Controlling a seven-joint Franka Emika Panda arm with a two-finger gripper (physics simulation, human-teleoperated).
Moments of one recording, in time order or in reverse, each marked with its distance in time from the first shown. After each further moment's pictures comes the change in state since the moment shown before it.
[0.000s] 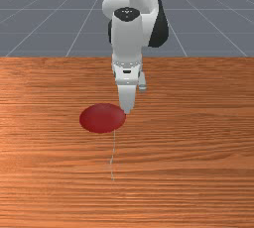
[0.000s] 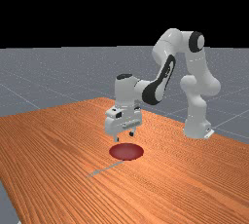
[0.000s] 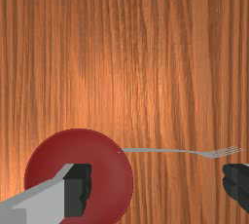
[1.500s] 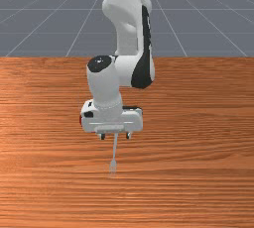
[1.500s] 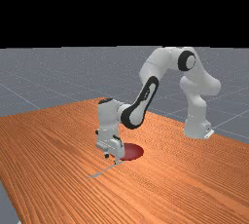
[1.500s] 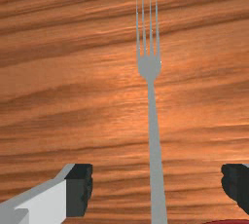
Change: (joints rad) arm 0.059 0.351 -0.155 0.246 0.343 0.058 1.351
